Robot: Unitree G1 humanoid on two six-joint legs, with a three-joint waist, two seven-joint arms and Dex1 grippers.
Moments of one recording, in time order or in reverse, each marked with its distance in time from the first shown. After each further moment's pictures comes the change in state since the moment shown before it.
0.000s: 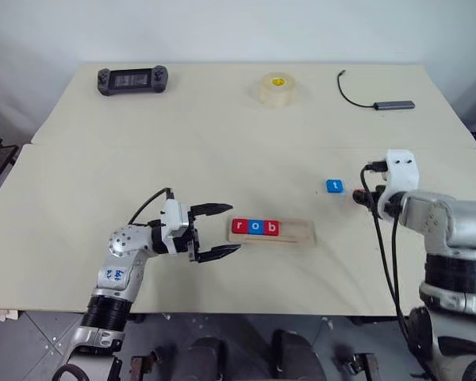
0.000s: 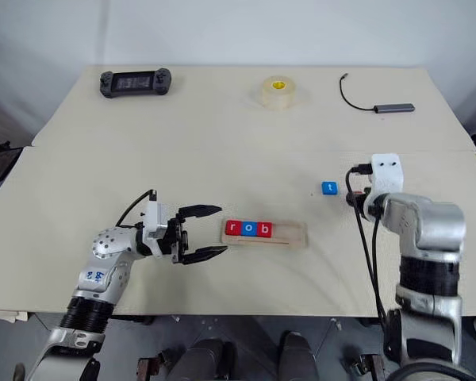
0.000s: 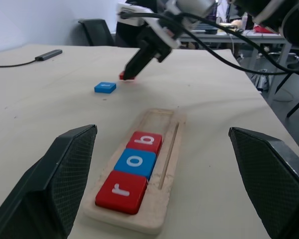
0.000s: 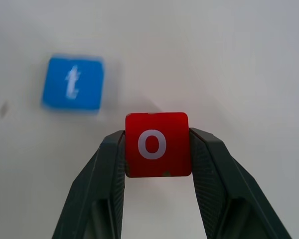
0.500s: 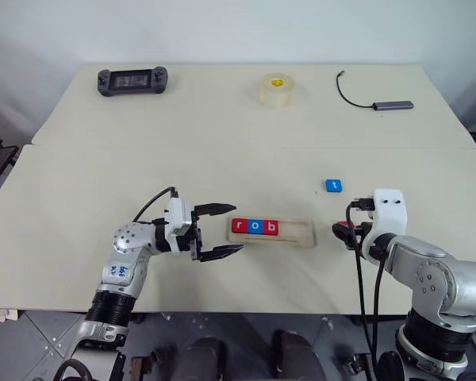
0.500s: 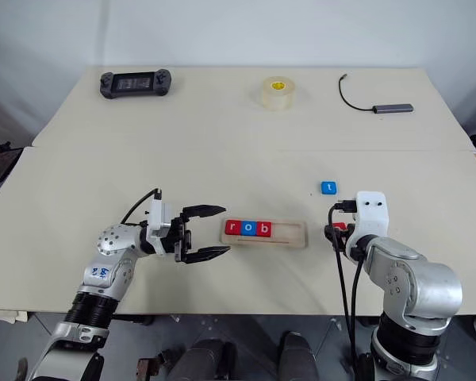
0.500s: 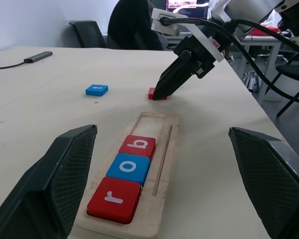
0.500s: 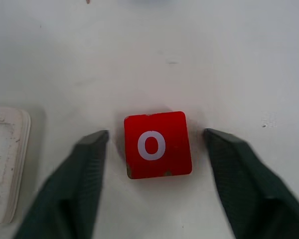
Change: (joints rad) left arm -0.029 -0.014 -0.009 0.031 0.000 -0.002 -0.027; right arm 0.180 0.181 -0.063 -0.365 0.010 0.161 -0.068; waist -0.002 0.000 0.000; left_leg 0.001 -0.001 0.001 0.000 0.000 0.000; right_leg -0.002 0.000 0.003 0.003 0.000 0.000
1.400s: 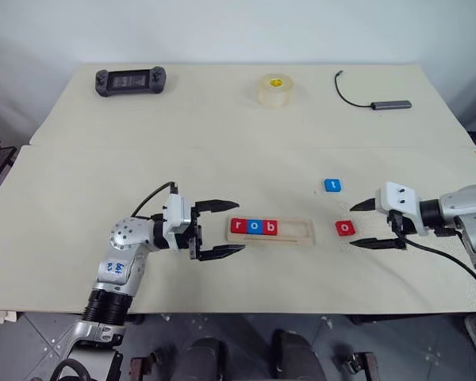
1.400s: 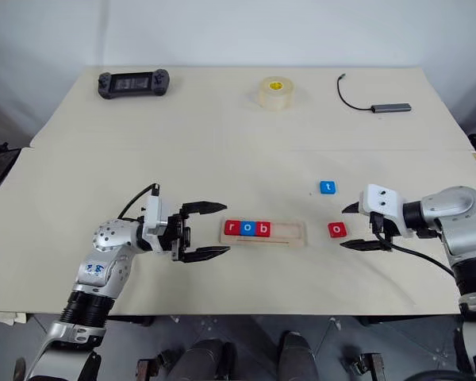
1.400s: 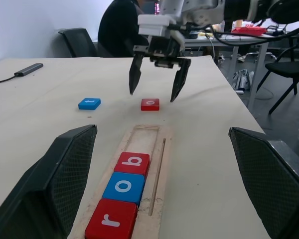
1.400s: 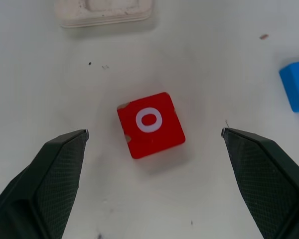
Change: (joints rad) left arm 0.010 0.029 0.004 -0.110 -0.019 0.059 -0.008; right arm -0.267 -0.617 0.516 1.204 -0.193 -1.715 1.281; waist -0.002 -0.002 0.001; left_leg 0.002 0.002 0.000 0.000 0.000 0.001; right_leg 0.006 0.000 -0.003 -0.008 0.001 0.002
